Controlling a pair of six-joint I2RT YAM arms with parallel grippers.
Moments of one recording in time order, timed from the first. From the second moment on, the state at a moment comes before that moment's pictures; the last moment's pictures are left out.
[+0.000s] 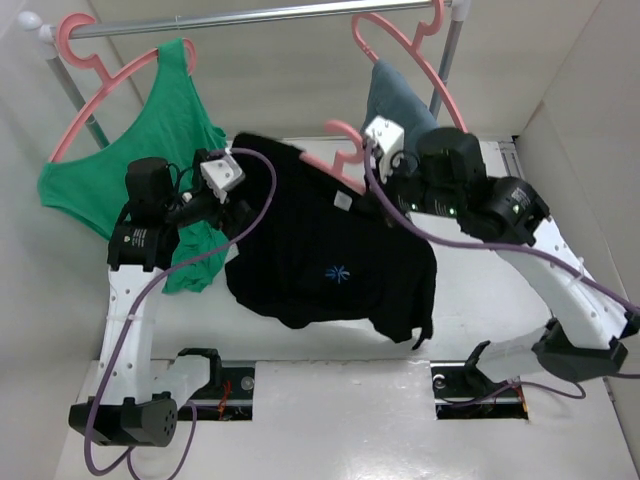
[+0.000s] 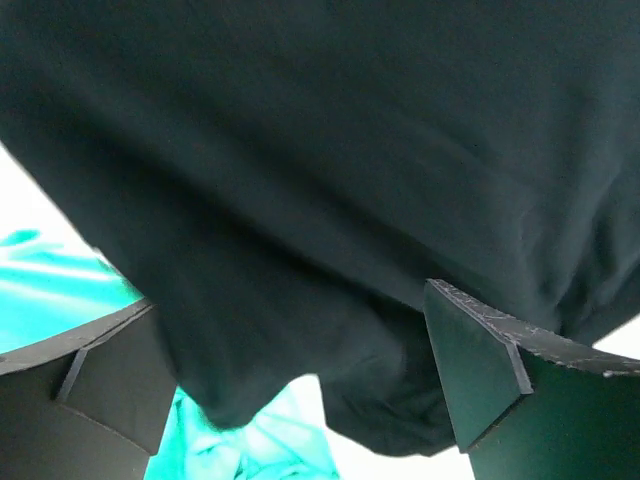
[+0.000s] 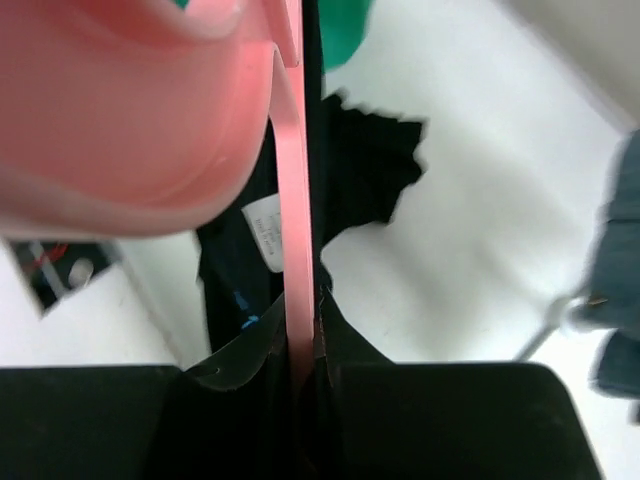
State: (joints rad) left arm -0.04 1.02 1.26 -0.72 0.76 0.61; right arm 0.84 1.34 1.82 -0.94 -0.11 -0.06
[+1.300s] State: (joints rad) left arm -0.04 0.90 1.22 -0.45 0.54 0.09; right arm 0.52 1.90 2.42 -0.63 0.24 0.06
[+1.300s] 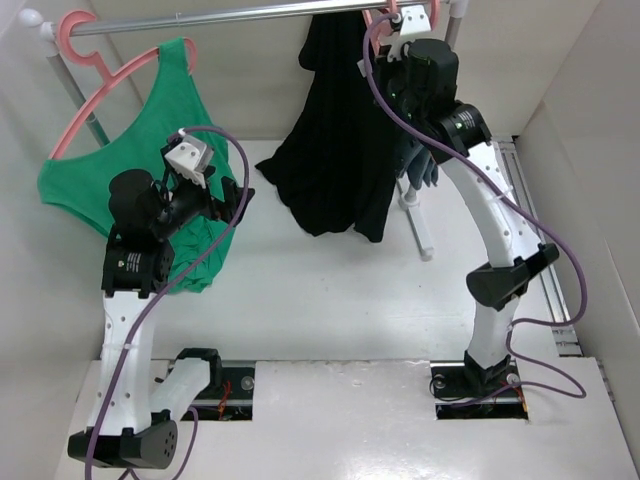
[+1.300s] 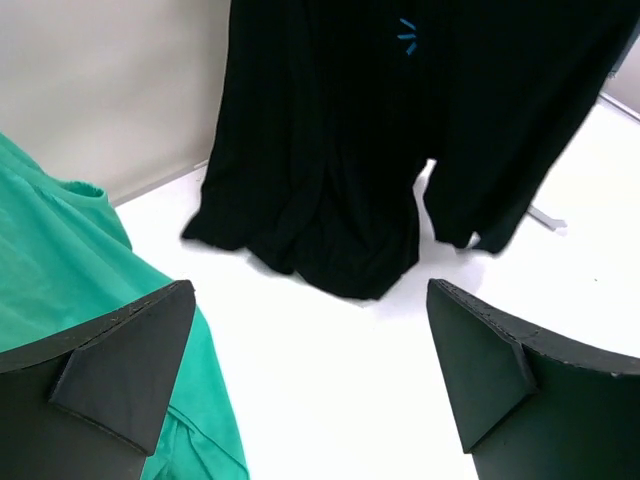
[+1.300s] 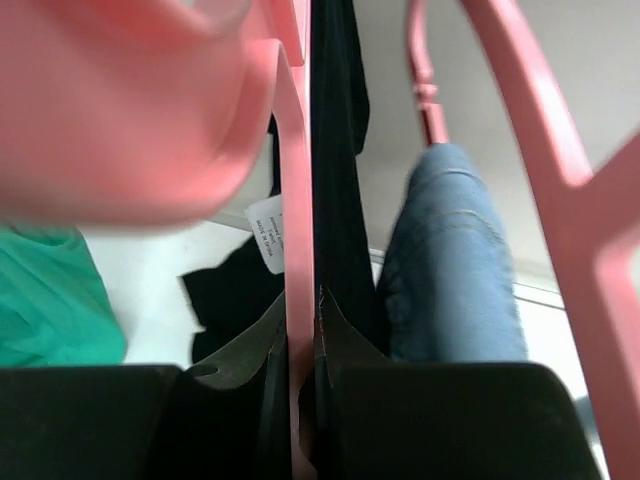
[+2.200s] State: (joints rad) left arm -0.04 0.89 1.12 -0.47 0.58 0.04; right arm 0.79 1.30 1.89 -0.54 0.50 -0.02
